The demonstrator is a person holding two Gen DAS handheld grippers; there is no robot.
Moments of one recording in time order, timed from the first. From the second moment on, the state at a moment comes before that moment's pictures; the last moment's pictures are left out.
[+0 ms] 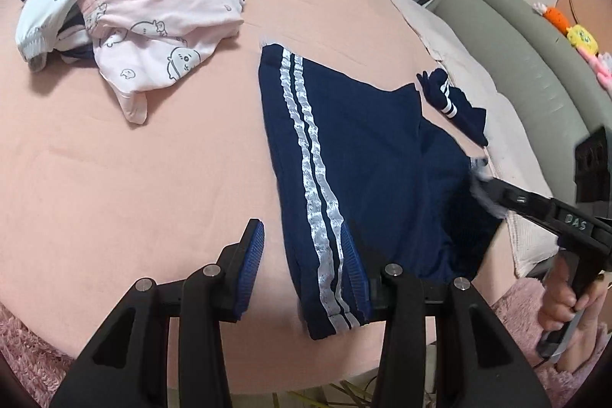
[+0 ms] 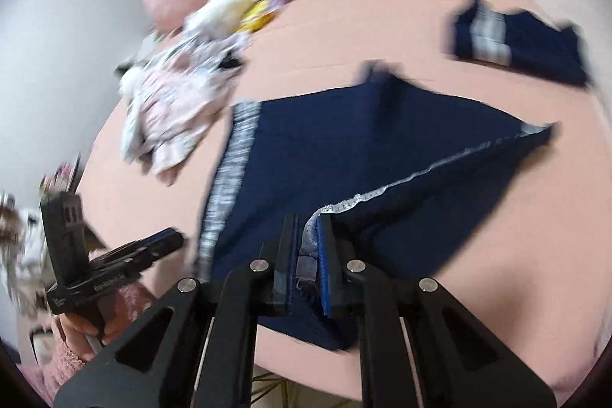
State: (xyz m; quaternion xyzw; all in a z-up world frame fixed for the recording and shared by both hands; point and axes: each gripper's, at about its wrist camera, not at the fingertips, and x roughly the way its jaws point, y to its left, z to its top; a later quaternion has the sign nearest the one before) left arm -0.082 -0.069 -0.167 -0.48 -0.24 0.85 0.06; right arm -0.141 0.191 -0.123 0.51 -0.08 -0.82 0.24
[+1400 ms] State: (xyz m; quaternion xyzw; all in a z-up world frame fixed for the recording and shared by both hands) left arm -0.138 0.023 -0.187 -0.52 -0.29 0.75 0.28; right arm -0.053 0.205 -0.175 0.51 0.07 -0.85 0.10
